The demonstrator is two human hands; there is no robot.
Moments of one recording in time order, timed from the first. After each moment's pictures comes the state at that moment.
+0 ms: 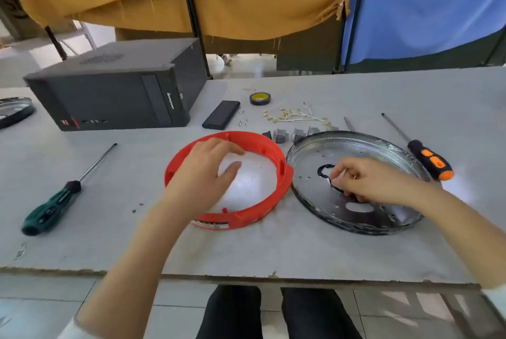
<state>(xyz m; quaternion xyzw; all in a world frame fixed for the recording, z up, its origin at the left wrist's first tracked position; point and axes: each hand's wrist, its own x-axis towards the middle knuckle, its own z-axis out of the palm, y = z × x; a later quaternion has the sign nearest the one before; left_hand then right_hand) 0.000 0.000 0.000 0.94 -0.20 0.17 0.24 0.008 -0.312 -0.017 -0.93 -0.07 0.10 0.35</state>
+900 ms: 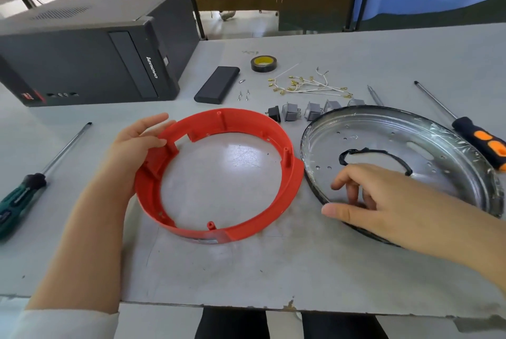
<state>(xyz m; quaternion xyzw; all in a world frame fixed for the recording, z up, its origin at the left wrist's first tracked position) 0.075 0.088 -0.033 0.72 0.12 0.03 0.68 -0.024 -0.273 -0.015 -0.97 -0.13 0.08 0.20</state>
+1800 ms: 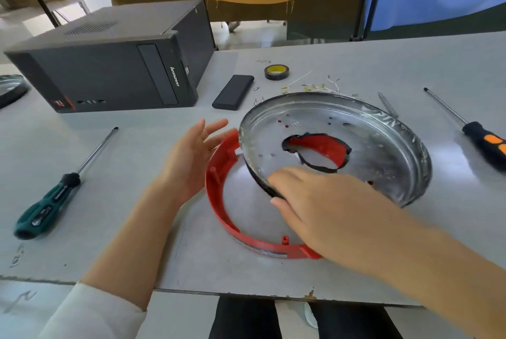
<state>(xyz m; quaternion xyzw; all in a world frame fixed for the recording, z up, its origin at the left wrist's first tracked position) 0.064 0.043 -0.034 0.58 0.05 -0.11 0.80 -0.047 -0.175 0.013 -0.94 -0.32 -0.10 0.08</state>
